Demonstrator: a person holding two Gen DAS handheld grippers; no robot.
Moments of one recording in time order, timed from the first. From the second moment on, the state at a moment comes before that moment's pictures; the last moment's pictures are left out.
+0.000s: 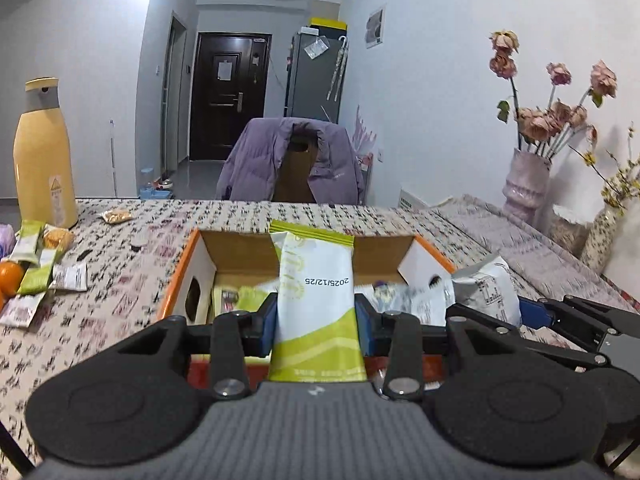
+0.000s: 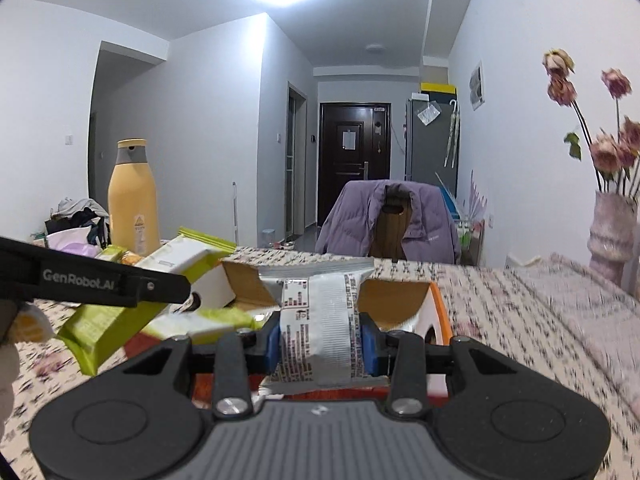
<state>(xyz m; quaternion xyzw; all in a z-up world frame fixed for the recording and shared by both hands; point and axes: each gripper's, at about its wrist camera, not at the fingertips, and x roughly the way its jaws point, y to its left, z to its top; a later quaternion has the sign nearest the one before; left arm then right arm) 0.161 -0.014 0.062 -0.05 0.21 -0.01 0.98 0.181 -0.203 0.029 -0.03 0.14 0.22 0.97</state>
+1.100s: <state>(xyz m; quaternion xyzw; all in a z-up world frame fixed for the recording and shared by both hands) 0.232 0.008 0.026 -0.09 0.17 0.04 0.98 0.248 -0.184 0.003 0.00 0.14 0.18 0.97</state>
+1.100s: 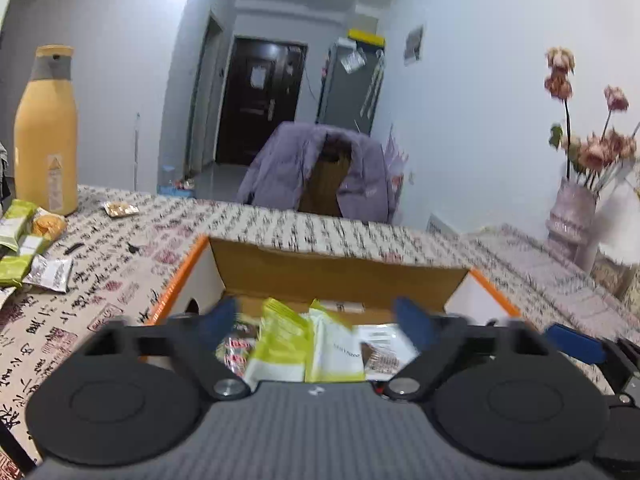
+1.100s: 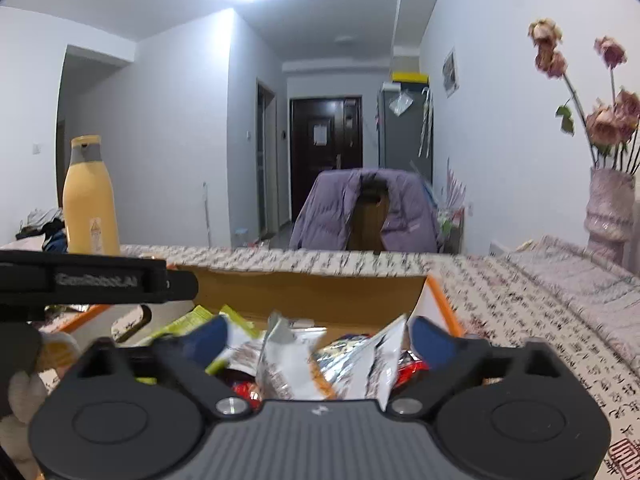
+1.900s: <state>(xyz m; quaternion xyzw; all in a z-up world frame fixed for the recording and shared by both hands) 0.180 0.014 0.065 -0.08 0.14 0.04 0.99 0.209 -0.189 0.028 -0.02 0.12 0.16 0.98</state>
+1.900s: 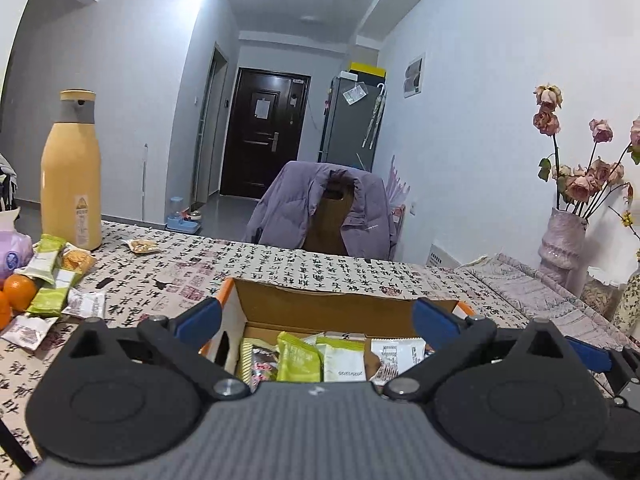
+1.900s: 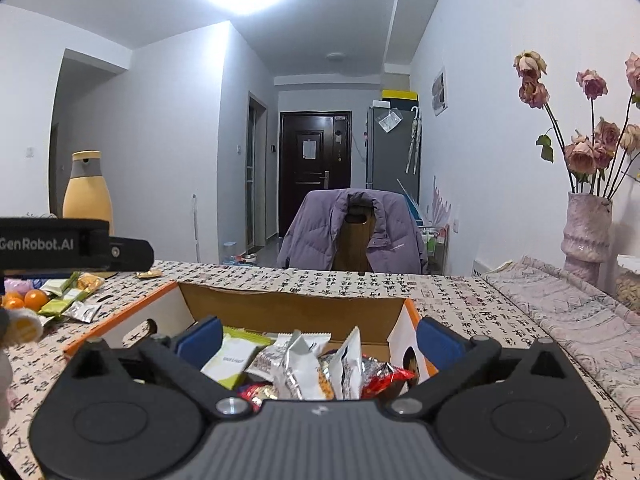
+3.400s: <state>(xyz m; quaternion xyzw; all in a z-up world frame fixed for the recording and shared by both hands) 0.095 0.050 -0.022 -0.07 0.24 0.06 0.97 0.143 -0.259 -0.025 -0.03 0.24 0.10 0.97</state>
